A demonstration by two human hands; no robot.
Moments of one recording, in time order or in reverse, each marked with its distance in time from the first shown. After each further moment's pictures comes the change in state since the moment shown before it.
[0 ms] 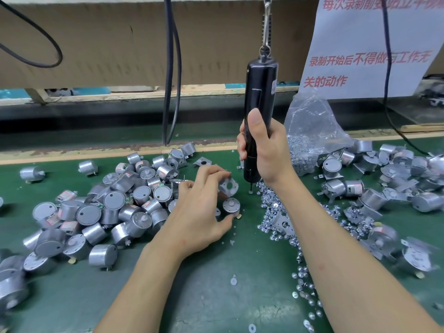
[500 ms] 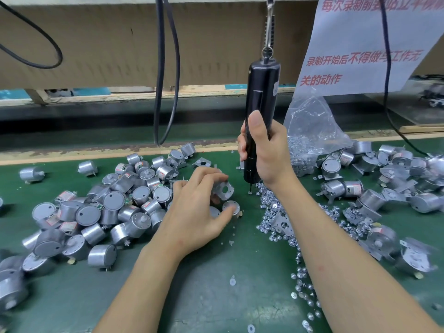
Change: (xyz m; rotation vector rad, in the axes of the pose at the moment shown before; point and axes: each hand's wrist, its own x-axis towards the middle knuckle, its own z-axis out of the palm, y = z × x) left_hand -0.001 0.001 -0.002 -0.059 0.100 -0.060; right_hand -0.002 -0.003 0.001 0.017 0.022 0.003
